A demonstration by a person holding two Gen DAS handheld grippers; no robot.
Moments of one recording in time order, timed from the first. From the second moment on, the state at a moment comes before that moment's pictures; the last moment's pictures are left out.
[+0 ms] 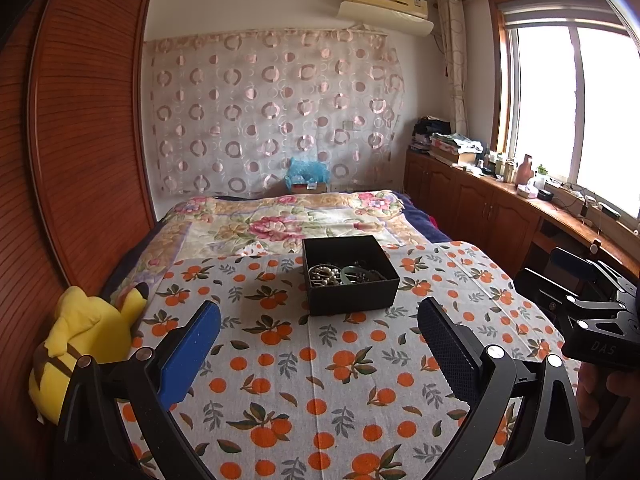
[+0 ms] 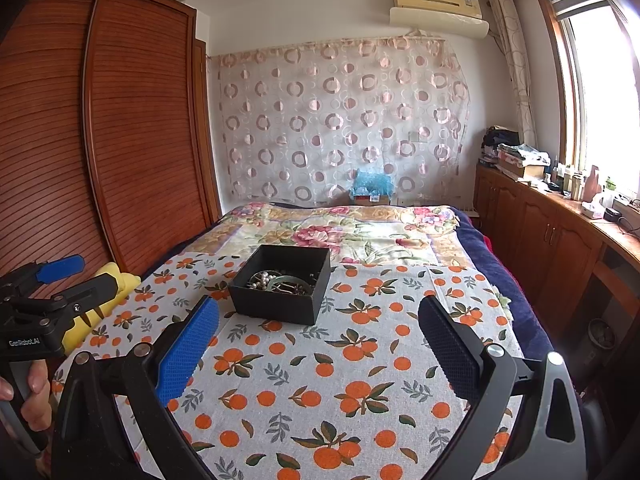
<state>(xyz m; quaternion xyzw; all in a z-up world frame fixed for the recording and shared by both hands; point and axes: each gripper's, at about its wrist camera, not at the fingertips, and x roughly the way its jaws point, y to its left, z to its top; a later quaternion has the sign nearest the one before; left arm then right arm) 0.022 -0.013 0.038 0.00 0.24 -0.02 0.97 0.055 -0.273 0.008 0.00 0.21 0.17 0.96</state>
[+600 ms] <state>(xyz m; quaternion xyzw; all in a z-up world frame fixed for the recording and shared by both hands) 0.020 -0.014 0.041 0.00 0.23 -0.02 0.97 0.055 -0.271 0.009 0.00 0.21 0.17 0.96</state>
